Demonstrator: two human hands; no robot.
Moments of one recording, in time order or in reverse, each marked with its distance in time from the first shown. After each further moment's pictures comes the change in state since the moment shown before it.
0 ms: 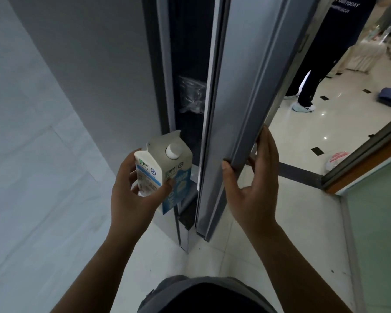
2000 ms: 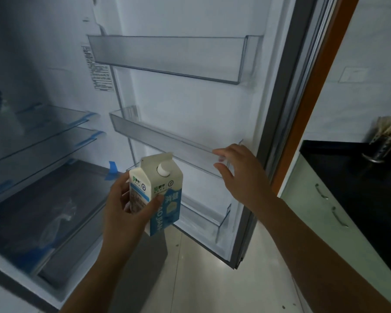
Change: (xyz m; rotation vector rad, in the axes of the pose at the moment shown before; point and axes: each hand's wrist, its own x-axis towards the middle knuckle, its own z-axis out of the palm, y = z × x) left_hand -0.052 0.152 0.309 -0.237 -0.259 0.240; right_hand 0.137 0.182 -0.334 -0.460 -0.165 -0.042
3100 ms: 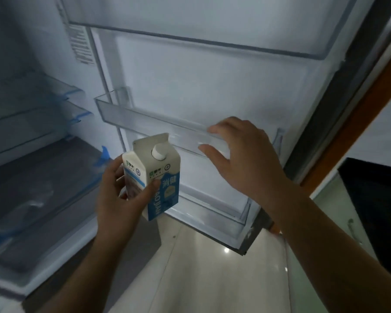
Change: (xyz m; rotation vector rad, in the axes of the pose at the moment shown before) left_hand 0.088 -0.024 0.122 0.087 0.234 -0.059; right_hand 0.114 0.103 0.005 -0.004 -0.194 -0.196
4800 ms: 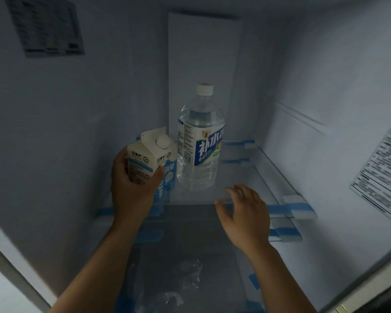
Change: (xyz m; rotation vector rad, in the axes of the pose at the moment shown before) left_hand 0.280 -0.074 -0.351 0.220 1.055 0.091; right_hand 0.312 -0.247 0.400 0.306 -0.220 -0.329
